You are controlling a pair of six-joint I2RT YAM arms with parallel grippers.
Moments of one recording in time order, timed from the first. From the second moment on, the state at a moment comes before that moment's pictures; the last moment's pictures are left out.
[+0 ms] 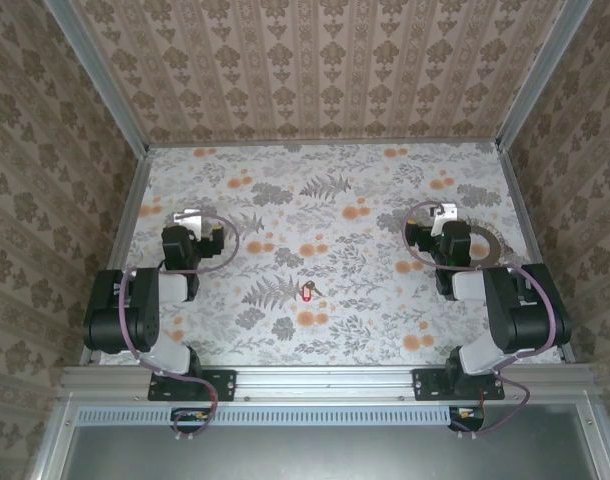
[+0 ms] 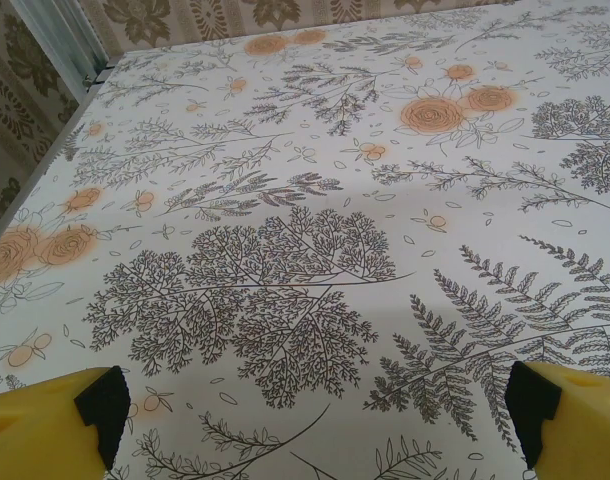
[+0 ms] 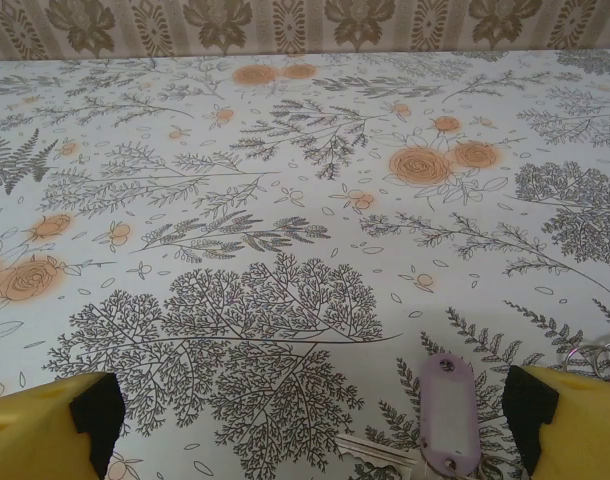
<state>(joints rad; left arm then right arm) -0.02 1.54 0.40 0.75 -0.02 0.11 0.01 1.54 0.40 0.75 0.06 0.03</state>
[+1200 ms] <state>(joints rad) -0.01 1.14 0.71 0.13 -0.13 -0.06 0.01 1.06 0.58 0.19 0.18 0.18</state>
